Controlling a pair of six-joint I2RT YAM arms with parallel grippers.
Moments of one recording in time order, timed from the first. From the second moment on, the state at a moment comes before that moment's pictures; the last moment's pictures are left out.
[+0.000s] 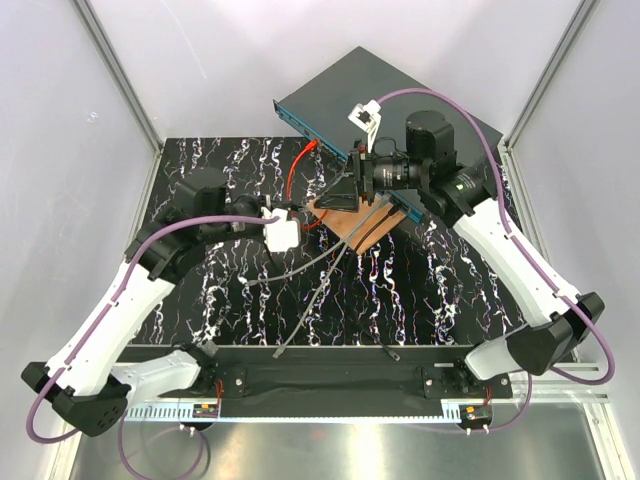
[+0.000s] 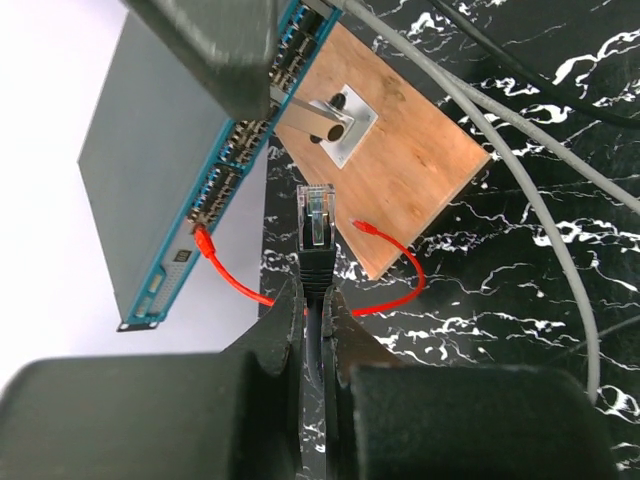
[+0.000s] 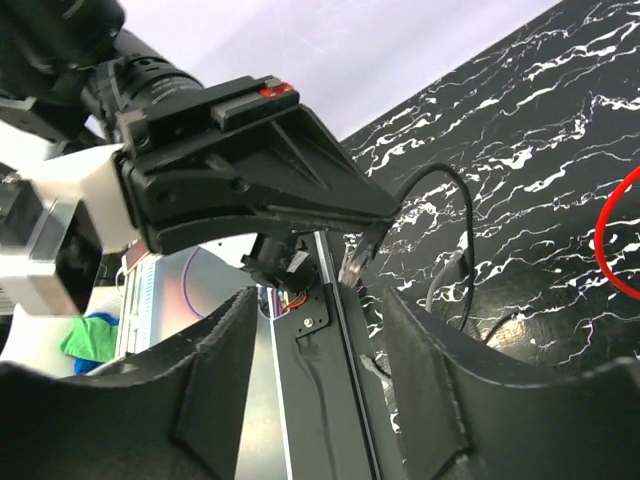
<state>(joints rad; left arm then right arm) -0.59 1.07 1.34 -0.68 0.47 1.07 0.57 1.45 1.64 -0.42 -0.88 0.37</state>
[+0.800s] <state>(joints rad) -0.63 1.10 1.38 -0.70 0.40 1.04 0.65 1.53 1.67 -0.47 -0.73 0.30</state>
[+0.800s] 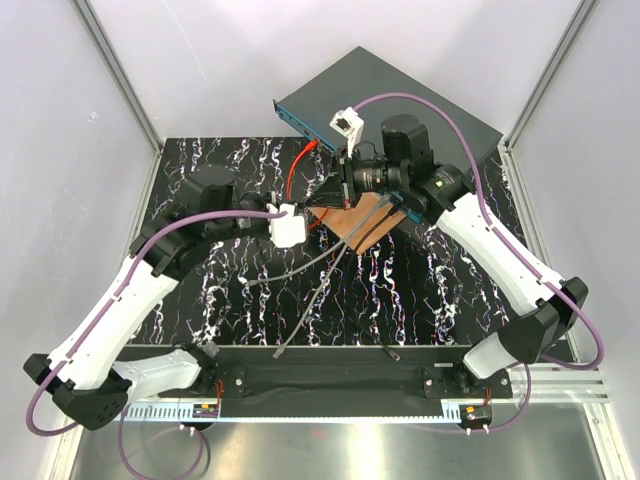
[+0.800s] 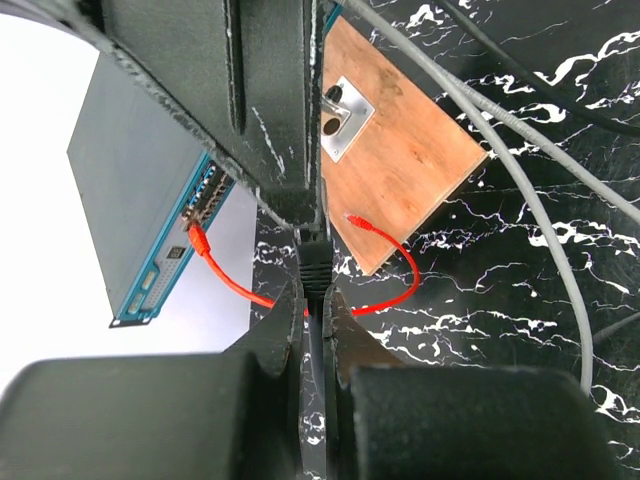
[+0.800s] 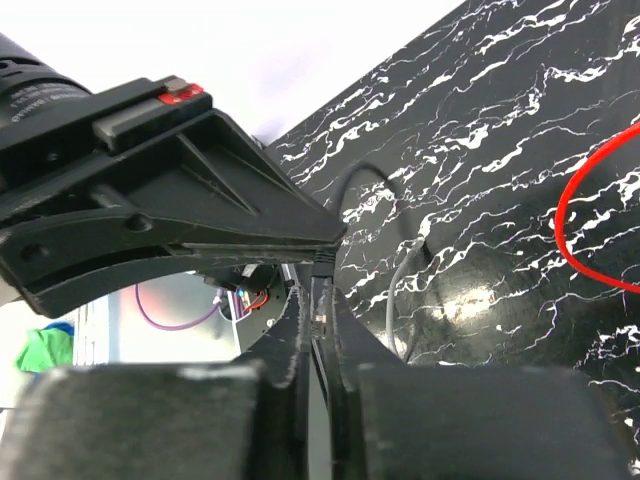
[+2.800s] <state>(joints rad) -0.59 1.08 1.35 -0.63 0.43 0.16 0.17 1.30 1.48 -0.32 -0.89 0.70</state>
